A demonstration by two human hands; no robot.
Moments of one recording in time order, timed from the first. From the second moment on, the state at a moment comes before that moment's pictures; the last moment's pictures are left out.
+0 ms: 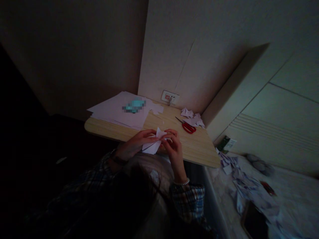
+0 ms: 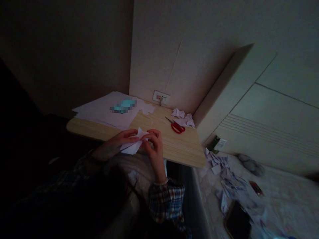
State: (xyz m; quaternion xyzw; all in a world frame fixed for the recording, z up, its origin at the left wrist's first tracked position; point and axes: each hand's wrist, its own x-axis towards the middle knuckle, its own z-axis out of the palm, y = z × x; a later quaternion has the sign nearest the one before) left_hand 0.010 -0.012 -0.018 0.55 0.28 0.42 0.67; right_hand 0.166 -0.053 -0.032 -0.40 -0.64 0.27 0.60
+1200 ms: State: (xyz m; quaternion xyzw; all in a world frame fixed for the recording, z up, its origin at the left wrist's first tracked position) left_hand 0.012 -0.012 -0.020 0.52 0.30 0.41 0.69; right_hand 0.161 -0.055 -0.026 -0.40 -0.61 0.27 0.63
